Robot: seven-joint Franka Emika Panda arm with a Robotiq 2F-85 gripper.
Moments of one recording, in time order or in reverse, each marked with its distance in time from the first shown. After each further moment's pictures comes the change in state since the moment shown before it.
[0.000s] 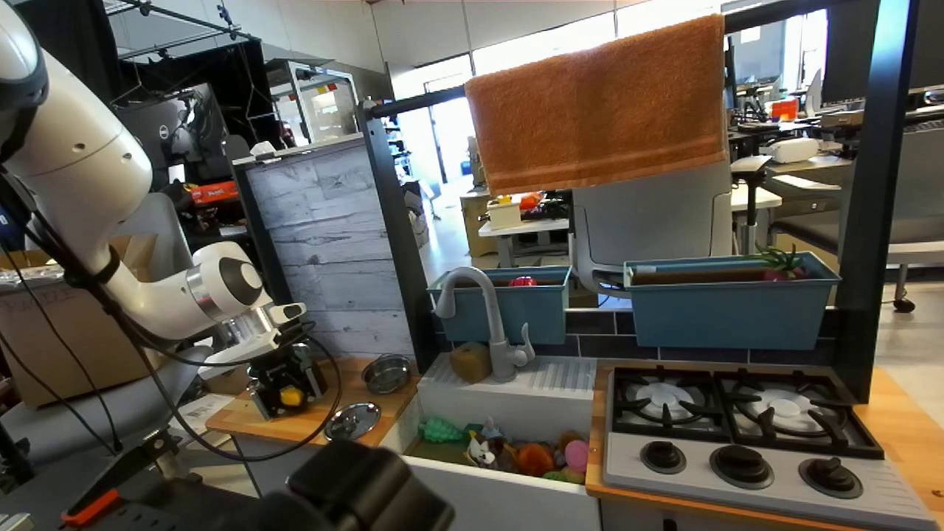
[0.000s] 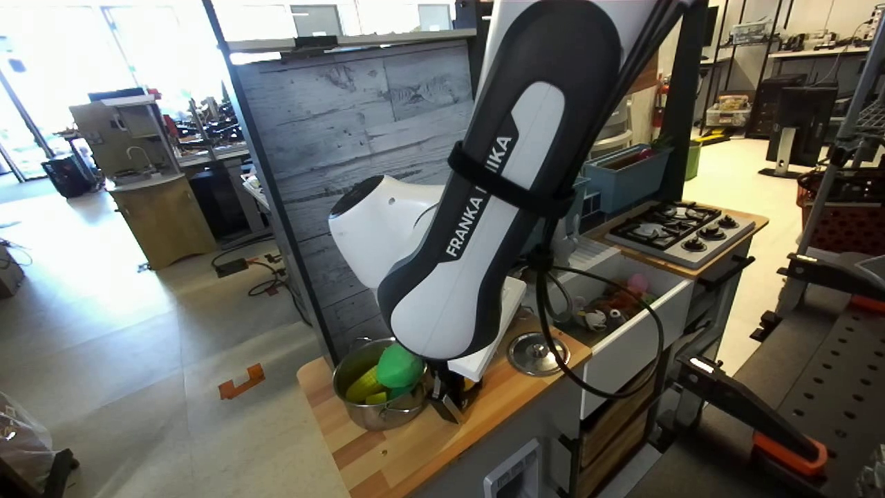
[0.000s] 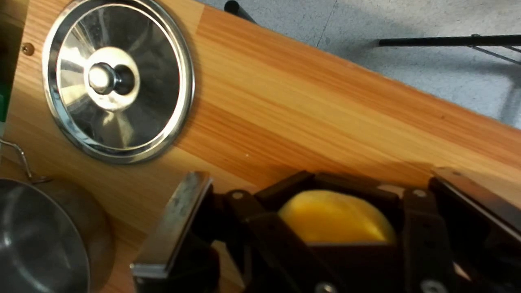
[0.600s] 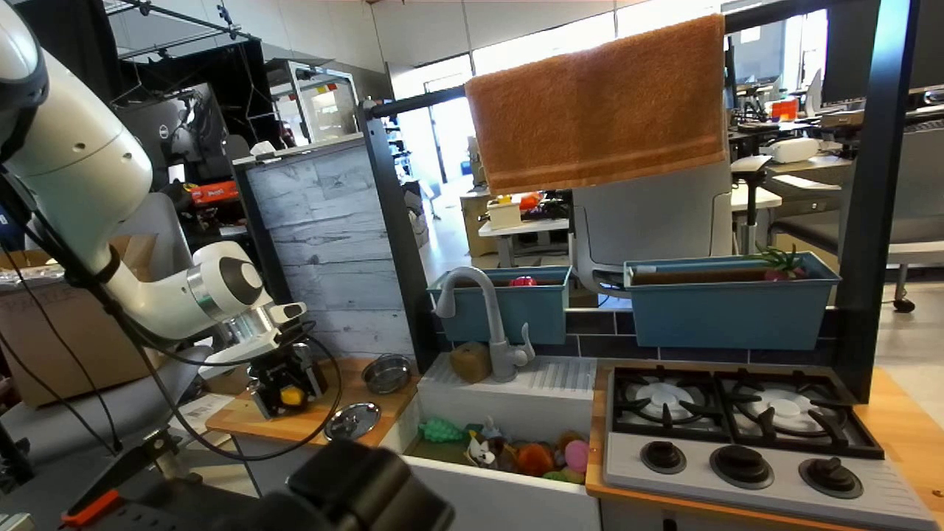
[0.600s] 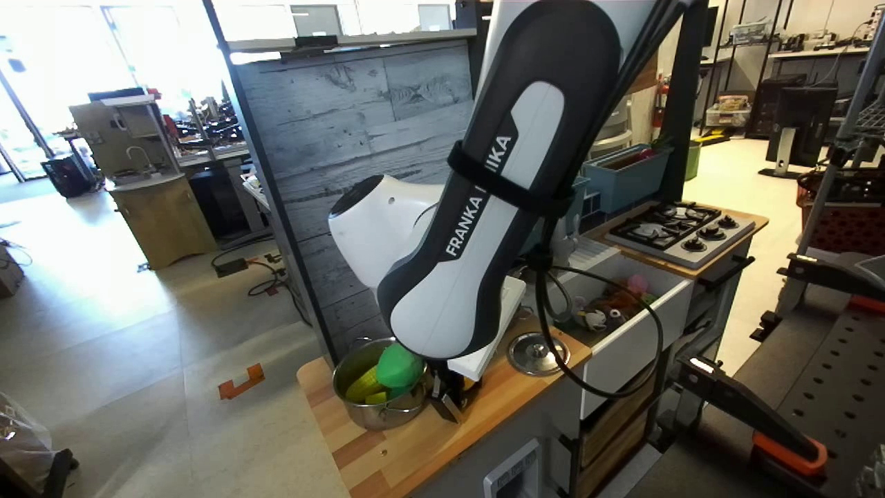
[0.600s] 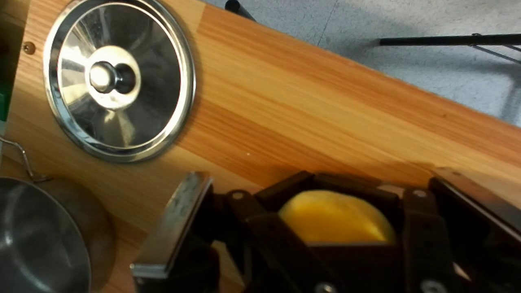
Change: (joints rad) arm 0.000 0.000 0.000 0.001 0.000 0.000 0.000
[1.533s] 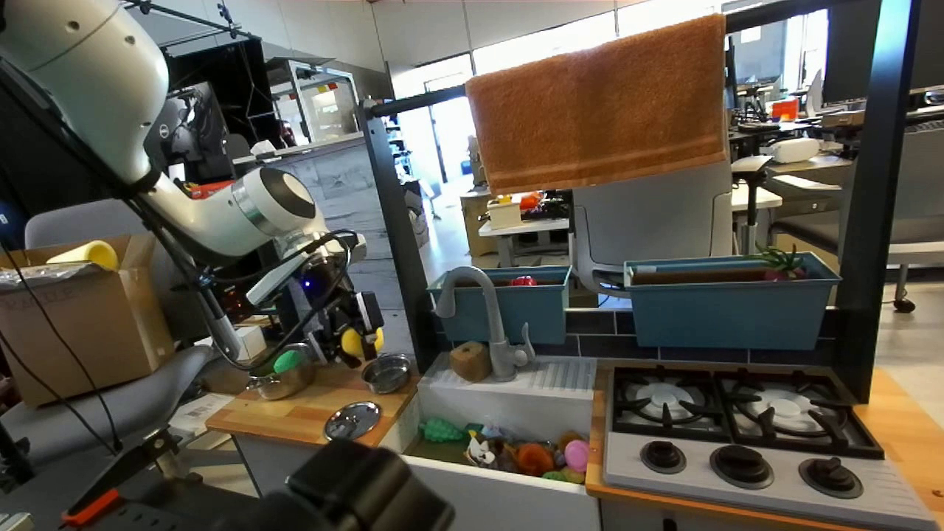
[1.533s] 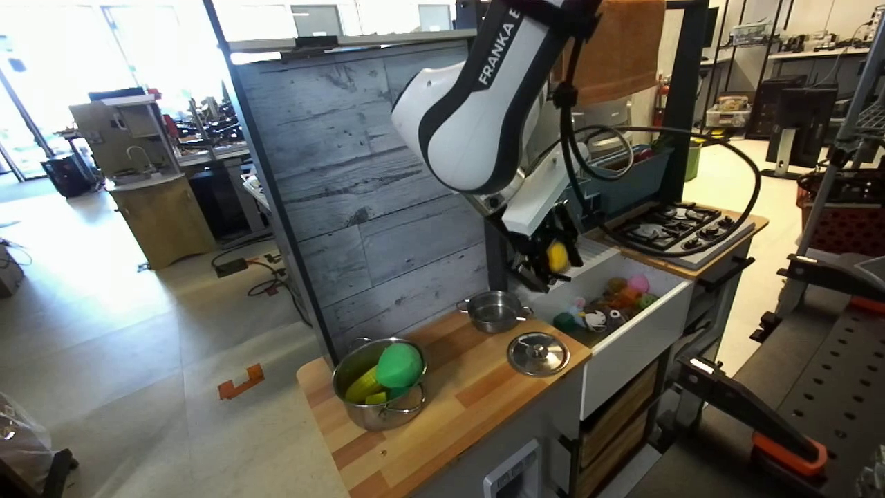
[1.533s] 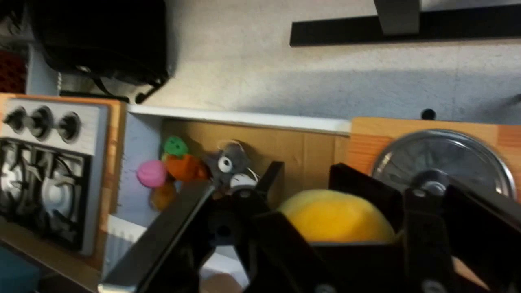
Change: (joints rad) arm -0.076 -0.225 -0.149 -0.086 0.011 -0.445 0.096
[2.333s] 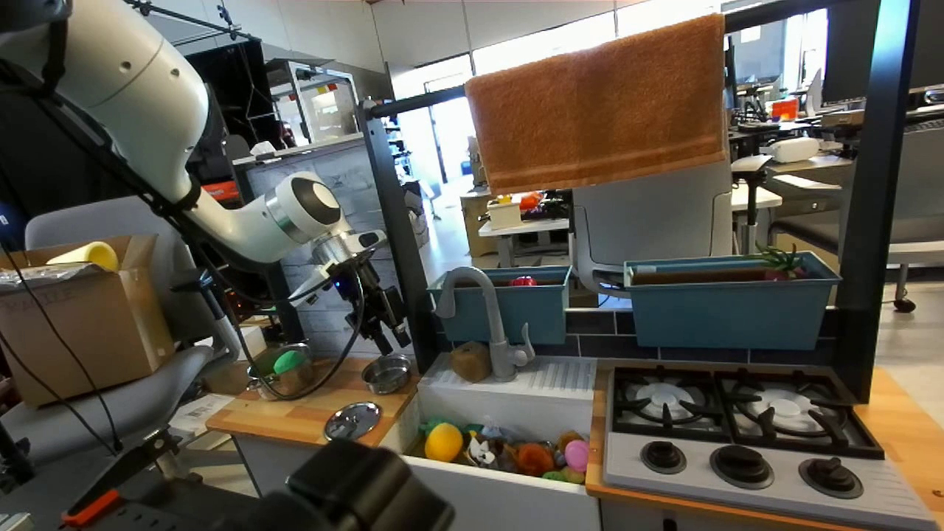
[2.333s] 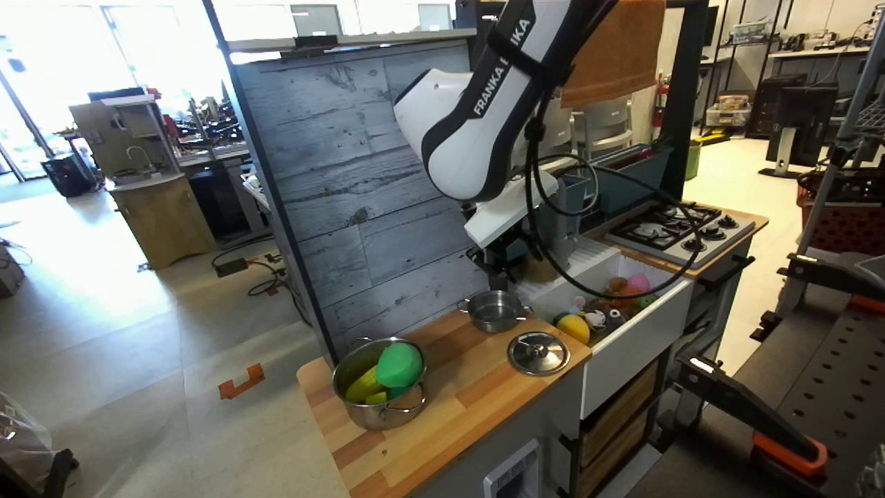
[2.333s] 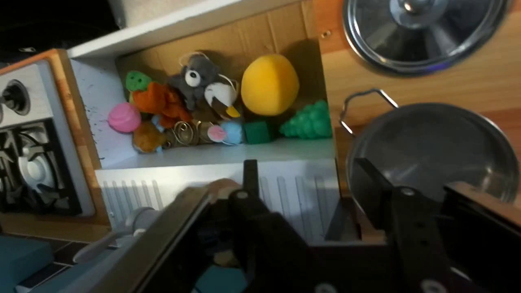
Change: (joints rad) arm -0.065 0.135 0.012 0.195 0.002 0.215 0.244
